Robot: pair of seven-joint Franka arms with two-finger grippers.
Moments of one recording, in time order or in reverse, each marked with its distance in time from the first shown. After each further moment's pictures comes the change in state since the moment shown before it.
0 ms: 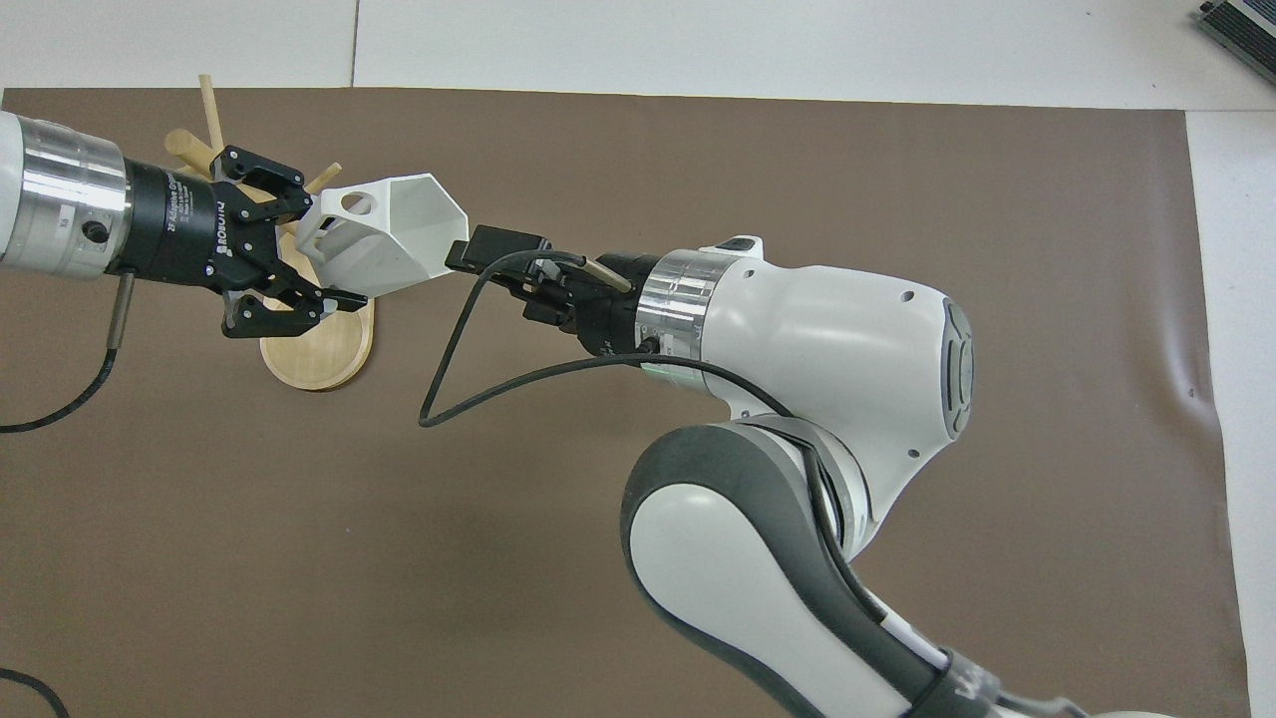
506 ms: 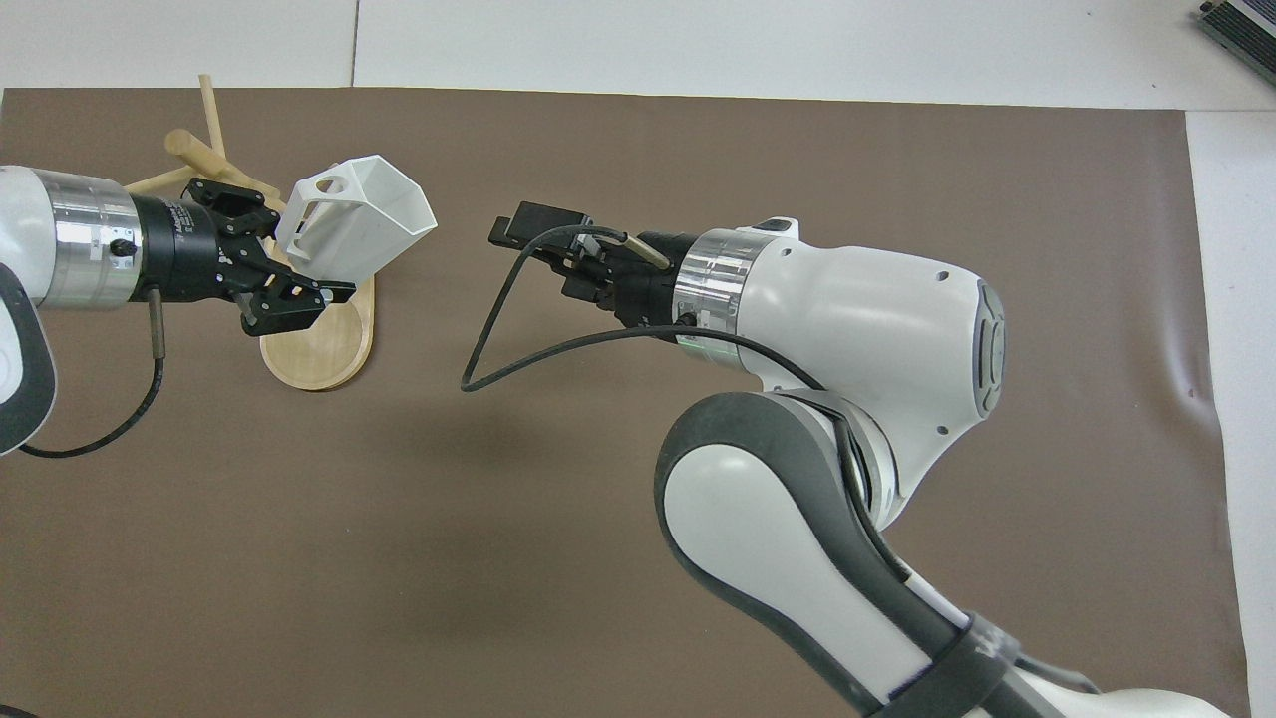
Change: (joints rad) left arm 0.002 -0.060 0.000 -0.187 0.074 0.252 -0.290; right arm -0.001 -0.001 -0.067 -0.018 -0.035 0.000 -0.052
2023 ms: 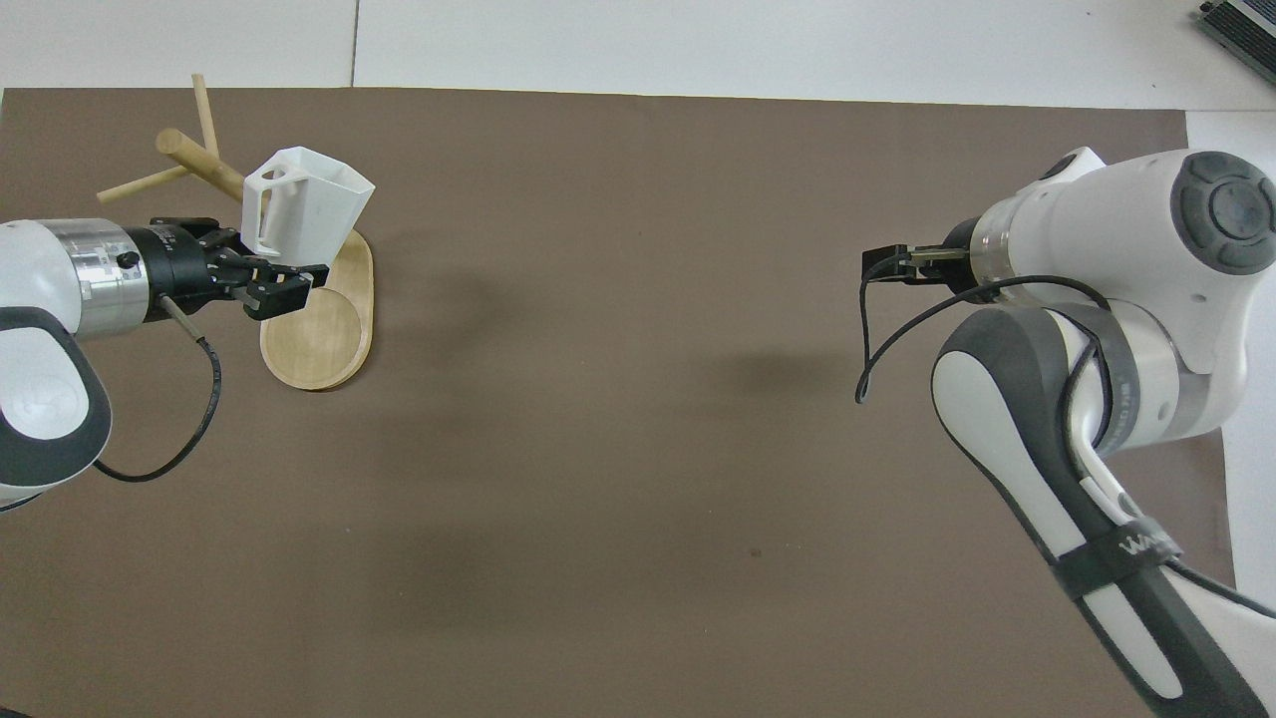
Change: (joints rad) left arm 0.027 -0.010 0.000 -0.167 0.008 0.293 -0.261; right arm -0.005 -0.092 -0.474 -0.091 -0.754 -0.482 -0.200
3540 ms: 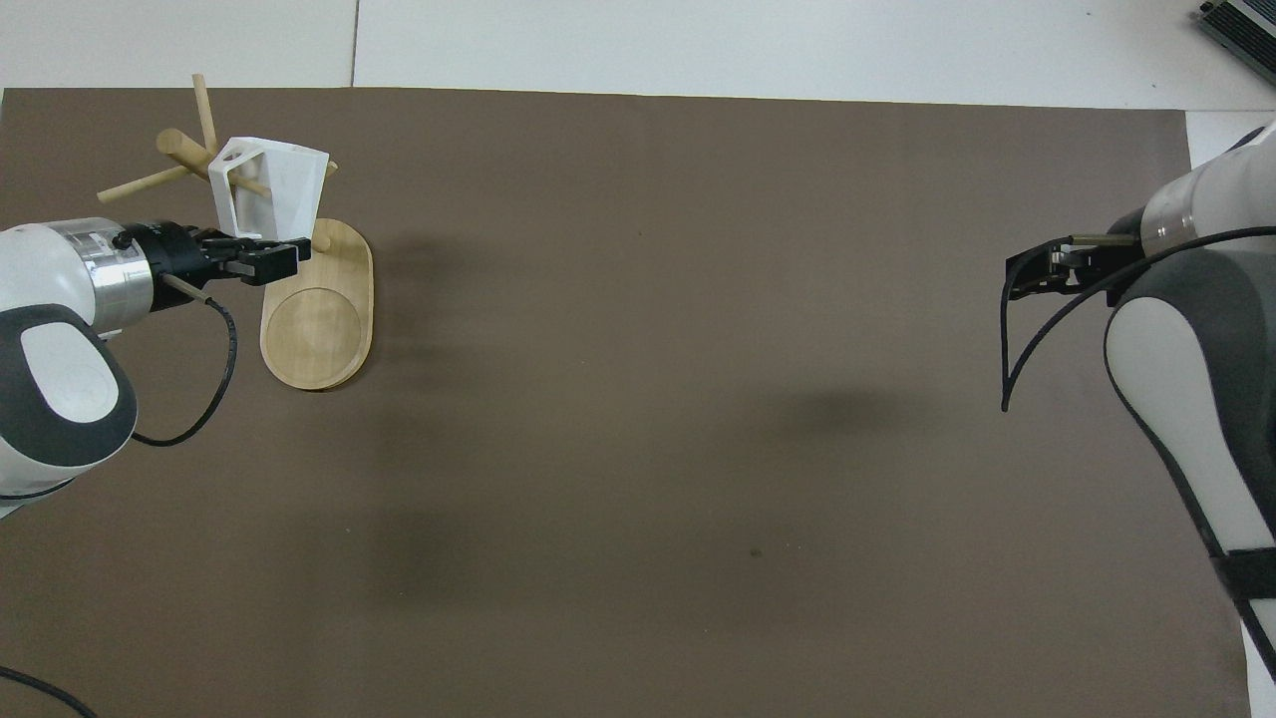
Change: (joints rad) left arm 0.017 0.063 0.002 -0.018 0.000 0.151 -0.254; right arm -0.004 -0.041 -0.137 0.165 -0.068 -0.361 -0.049
